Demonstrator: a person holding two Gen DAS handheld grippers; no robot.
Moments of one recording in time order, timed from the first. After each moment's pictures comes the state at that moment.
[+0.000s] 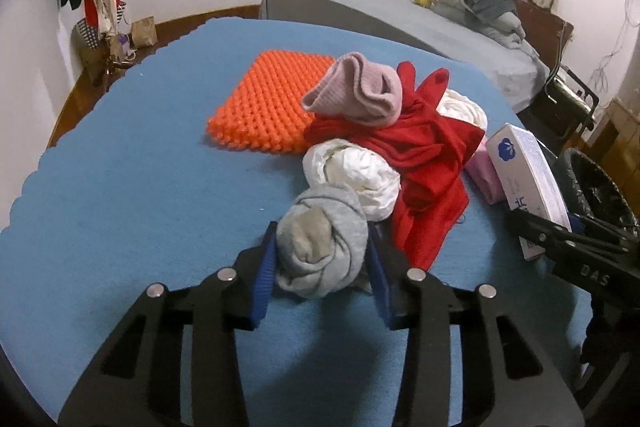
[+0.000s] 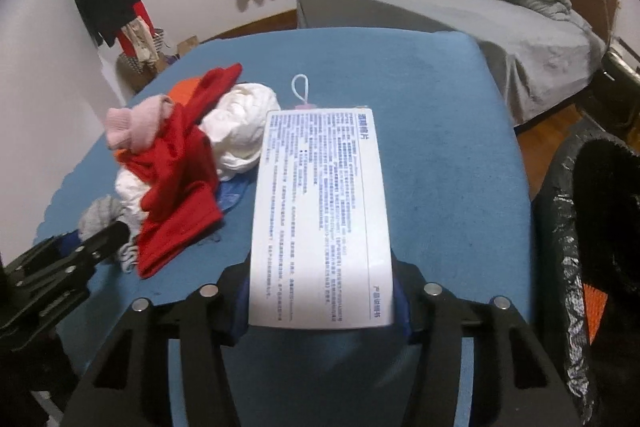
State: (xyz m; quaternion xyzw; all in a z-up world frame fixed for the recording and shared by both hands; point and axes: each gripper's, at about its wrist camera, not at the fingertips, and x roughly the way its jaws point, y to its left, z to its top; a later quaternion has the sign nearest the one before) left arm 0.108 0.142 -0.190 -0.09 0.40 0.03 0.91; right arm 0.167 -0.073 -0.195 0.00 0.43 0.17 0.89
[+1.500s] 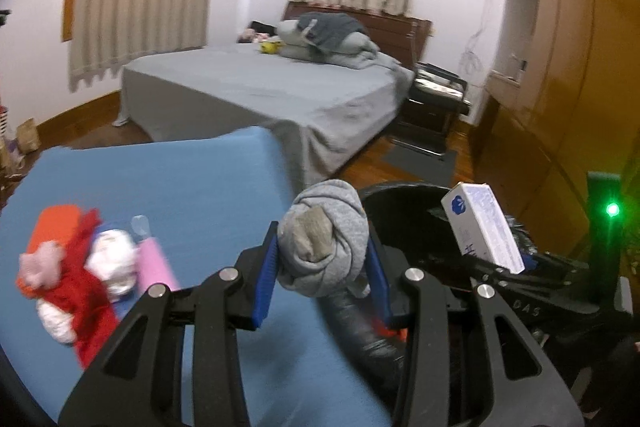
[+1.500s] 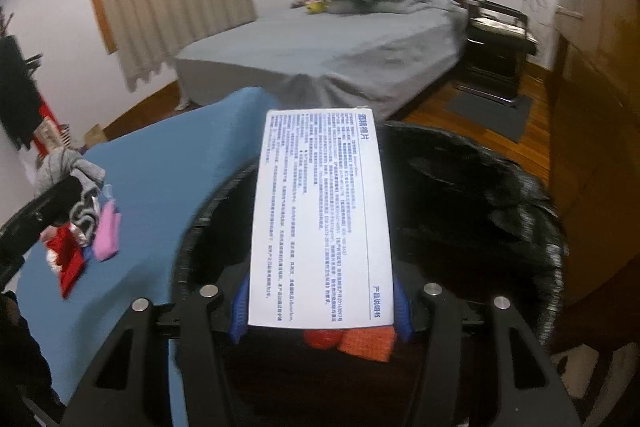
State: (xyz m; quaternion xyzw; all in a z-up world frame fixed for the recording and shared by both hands) left arm 0.130 -0.107 -0.110 -0.02 0.29 -0.20 0.94; right arm 0.121 -0.313 -0.143 0.09 0.37 -0.04 0.92
